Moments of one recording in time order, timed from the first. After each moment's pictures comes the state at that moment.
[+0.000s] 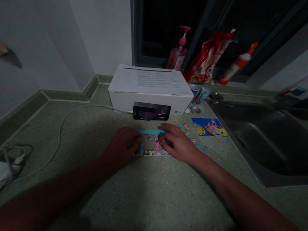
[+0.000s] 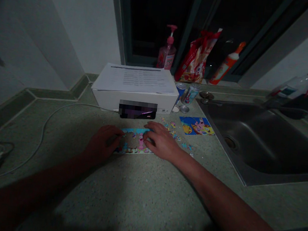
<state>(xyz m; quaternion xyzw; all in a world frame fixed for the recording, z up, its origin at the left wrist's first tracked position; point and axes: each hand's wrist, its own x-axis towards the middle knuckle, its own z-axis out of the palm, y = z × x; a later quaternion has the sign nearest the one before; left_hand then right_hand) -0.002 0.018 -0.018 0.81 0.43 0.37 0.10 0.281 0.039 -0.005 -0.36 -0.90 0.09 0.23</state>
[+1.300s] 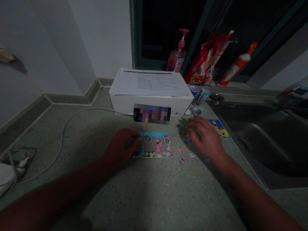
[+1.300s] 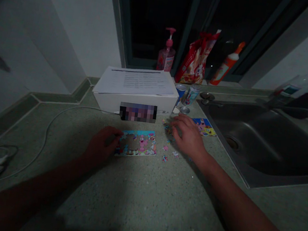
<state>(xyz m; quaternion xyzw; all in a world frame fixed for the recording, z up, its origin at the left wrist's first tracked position) -0.006 0.019 -0.018 0.77 0.48 0.39 0.15 0.348 0.049 0.009 -0.48 -0.81 -0.02 0.33</state>
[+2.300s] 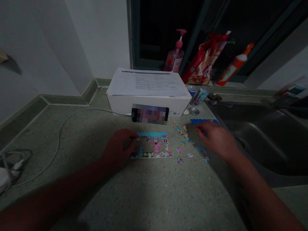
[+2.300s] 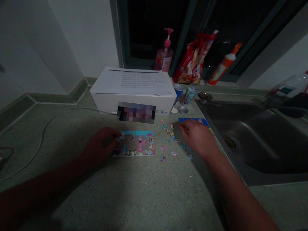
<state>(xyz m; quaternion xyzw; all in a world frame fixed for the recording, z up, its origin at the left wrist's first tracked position) -0.007 0.019 -0.021 0.78 0.48 0.38 0.15 0.386 0.053 0.026 -0.57 -0.81 -0.05 0.14</state>
